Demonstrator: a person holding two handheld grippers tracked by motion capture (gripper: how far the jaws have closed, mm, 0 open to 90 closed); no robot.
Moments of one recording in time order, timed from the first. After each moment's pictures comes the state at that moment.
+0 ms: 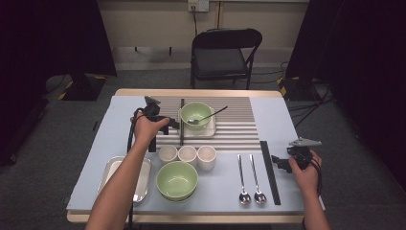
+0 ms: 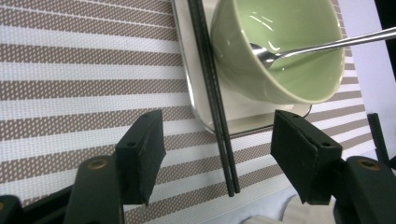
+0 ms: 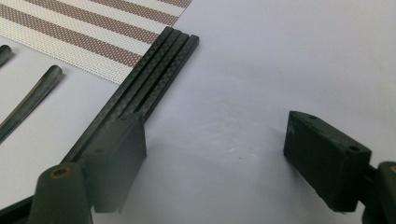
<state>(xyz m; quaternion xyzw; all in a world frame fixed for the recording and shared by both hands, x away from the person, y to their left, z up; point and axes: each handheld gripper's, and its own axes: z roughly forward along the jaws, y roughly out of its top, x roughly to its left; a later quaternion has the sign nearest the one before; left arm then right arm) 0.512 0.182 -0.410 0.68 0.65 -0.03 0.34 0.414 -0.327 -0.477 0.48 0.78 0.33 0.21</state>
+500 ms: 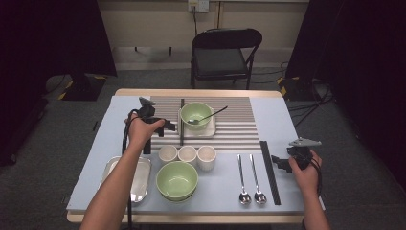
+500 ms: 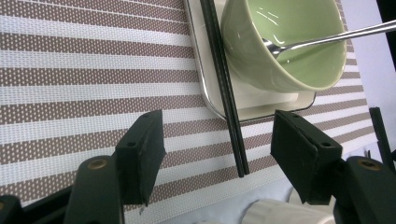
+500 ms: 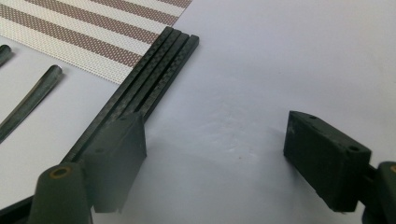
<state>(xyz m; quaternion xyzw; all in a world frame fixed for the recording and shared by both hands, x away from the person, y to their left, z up) 0.501 0.193 -0.403 0.68 0.65 -0.03 0.34 0.414 -0.326 -0.477 0.49 0.78 0.33 0.21</state>
